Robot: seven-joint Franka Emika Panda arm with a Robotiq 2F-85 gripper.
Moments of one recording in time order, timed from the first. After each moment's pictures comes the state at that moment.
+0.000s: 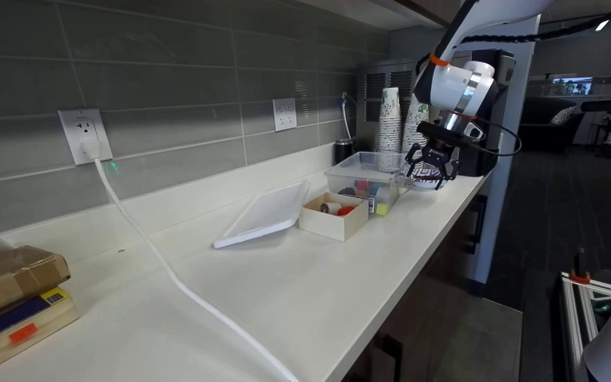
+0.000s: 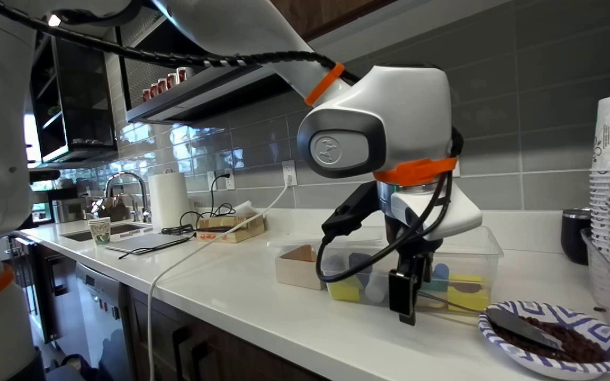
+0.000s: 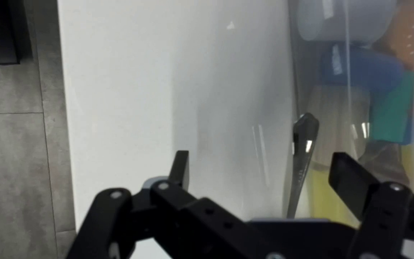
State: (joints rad) arm -0.45 0.22 -0.34 -2.26 0.66 2.50 0.24
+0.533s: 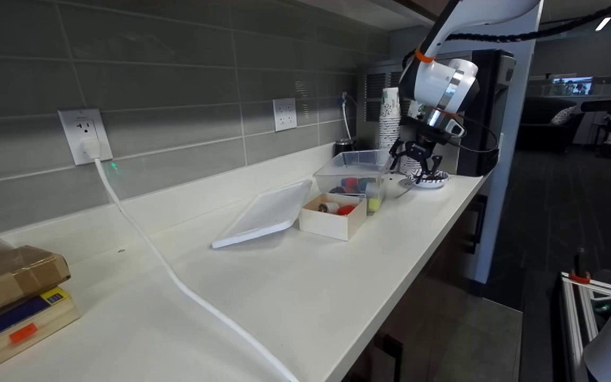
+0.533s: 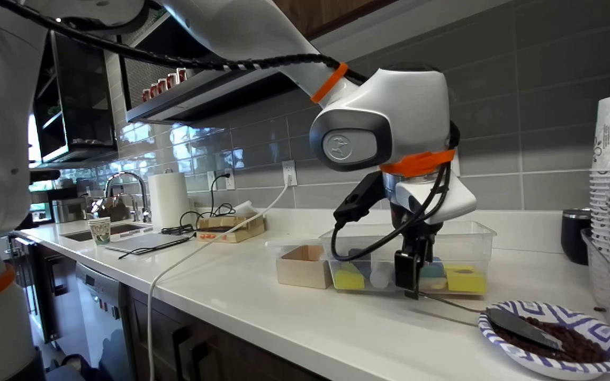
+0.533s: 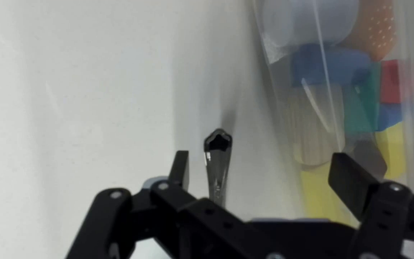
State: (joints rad) arm -0.42 0.26 -0.31 -2.18 0.72 2.50 0.28
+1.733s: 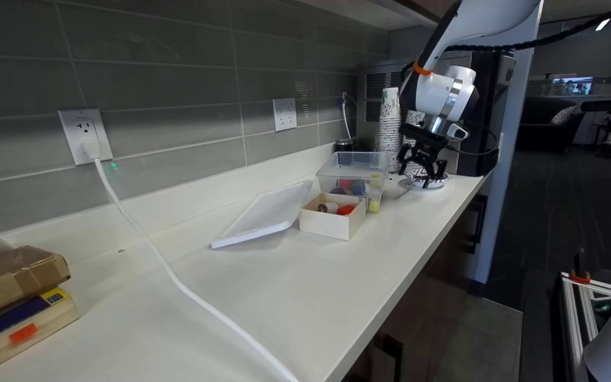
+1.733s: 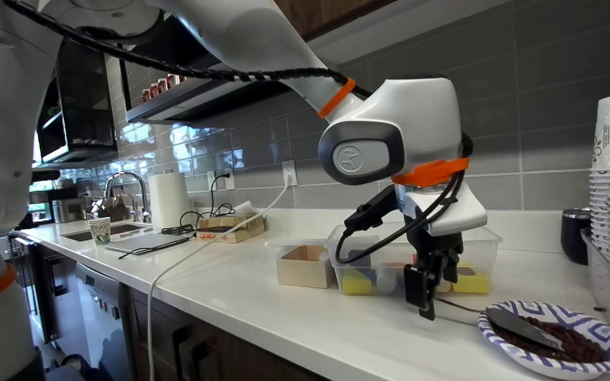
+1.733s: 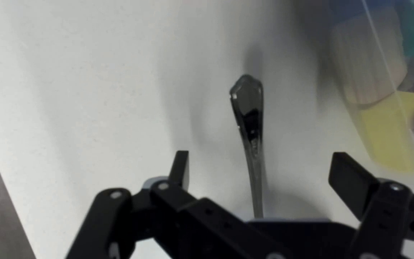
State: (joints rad) arm -0.40 0.32 -0.35 -2.16 0.65 2.57 0.49
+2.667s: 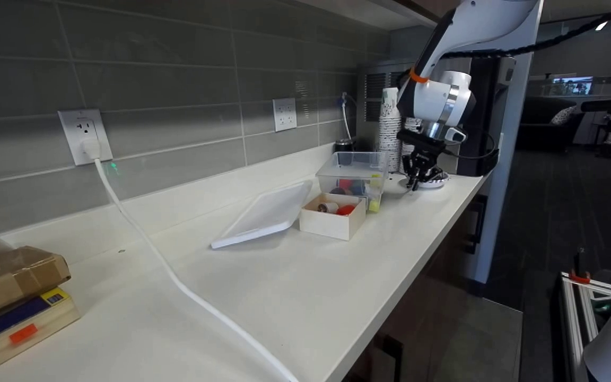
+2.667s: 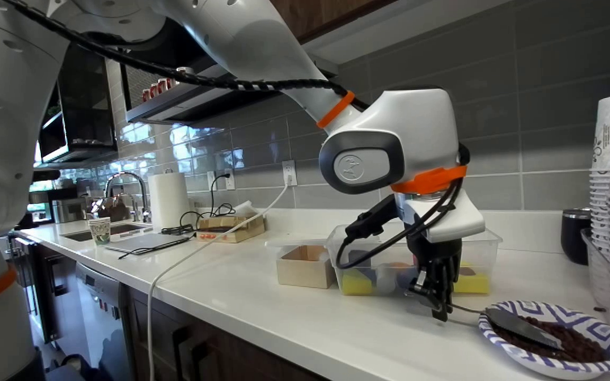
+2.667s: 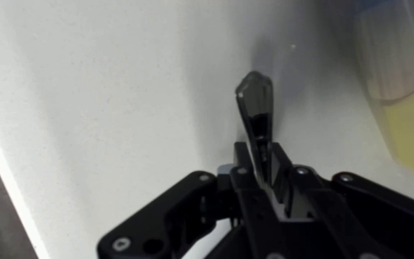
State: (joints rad) arm -0.38 0.35 -0.36 -2.16 0.61 2.61 0.53
